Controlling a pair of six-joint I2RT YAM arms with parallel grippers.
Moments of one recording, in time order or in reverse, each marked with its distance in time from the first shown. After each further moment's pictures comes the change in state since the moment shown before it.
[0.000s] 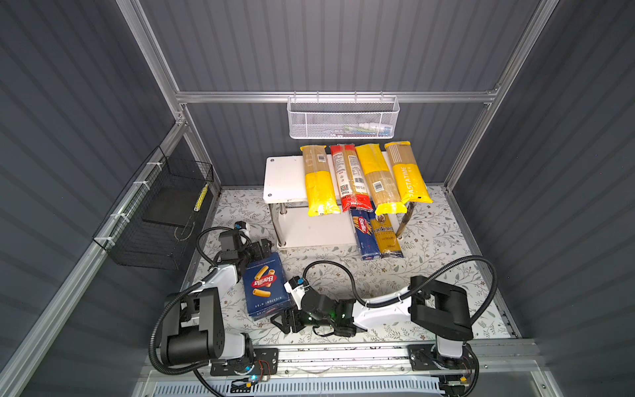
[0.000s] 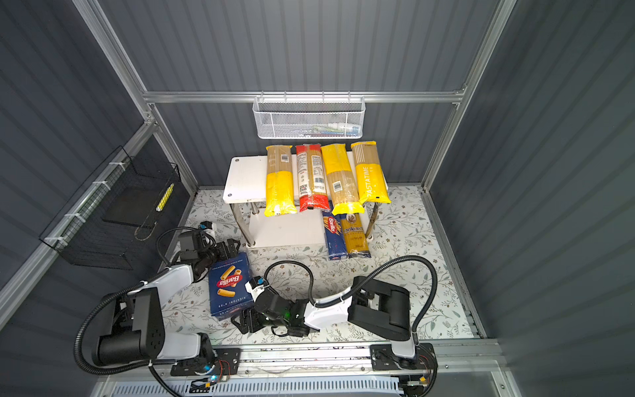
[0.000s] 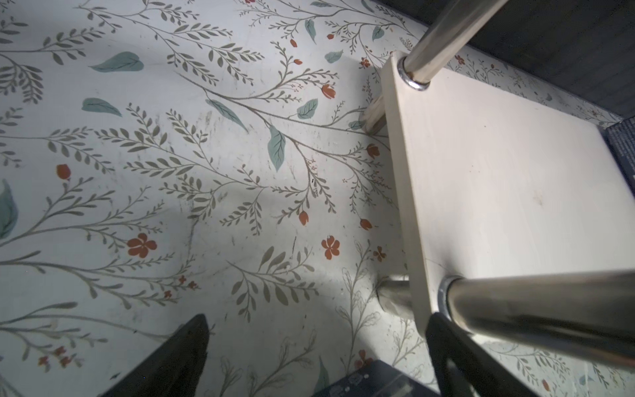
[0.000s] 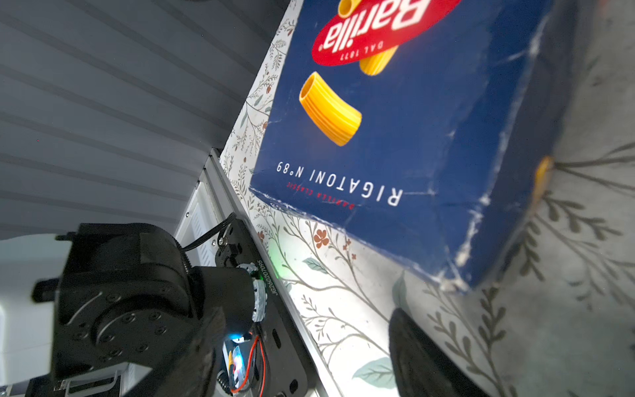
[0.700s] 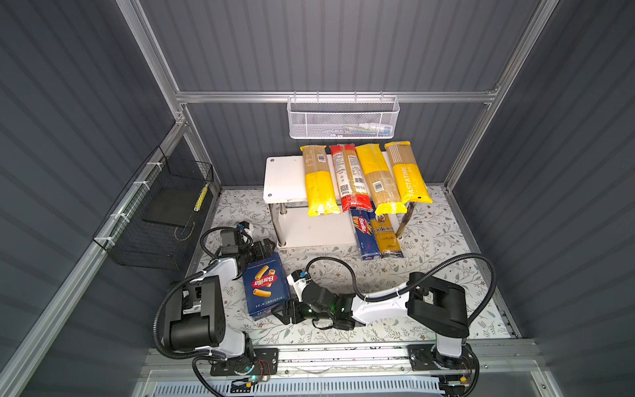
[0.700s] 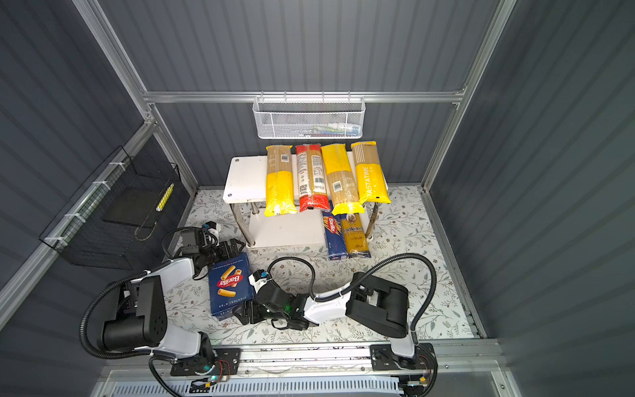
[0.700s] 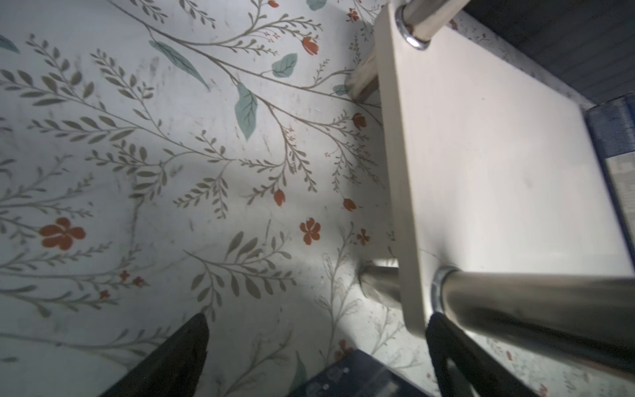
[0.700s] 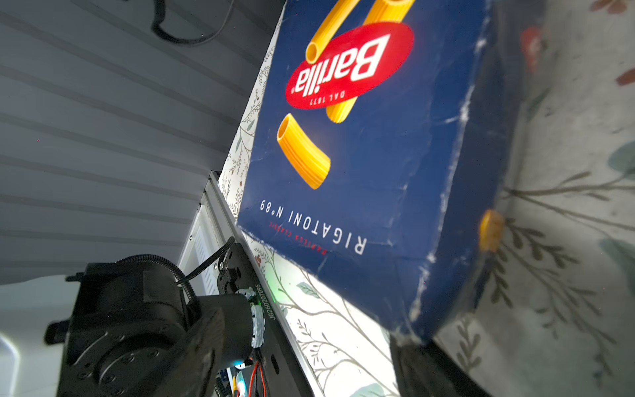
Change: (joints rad) left arm 0.004 0.049 0.035 -0.078 0.140 -0.036; right arm -0.058 0.009 0.011 0.008 -0.010 0.051
